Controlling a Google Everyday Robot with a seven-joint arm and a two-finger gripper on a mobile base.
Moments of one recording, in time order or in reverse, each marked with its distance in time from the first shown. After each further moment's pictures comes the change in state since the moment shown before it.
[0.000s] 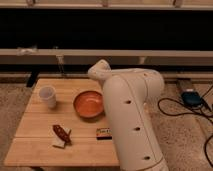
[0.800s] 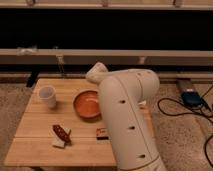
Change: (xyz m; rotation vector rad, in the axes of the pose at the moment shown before) arm -0.002 -0.017 0.008 0.083 0.051 -0.062
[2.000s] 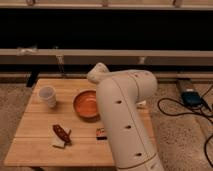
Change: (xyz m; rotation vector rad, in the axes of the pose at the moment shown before) arm 0.004 -0.009 0.009 0.007 0.033 -0.044
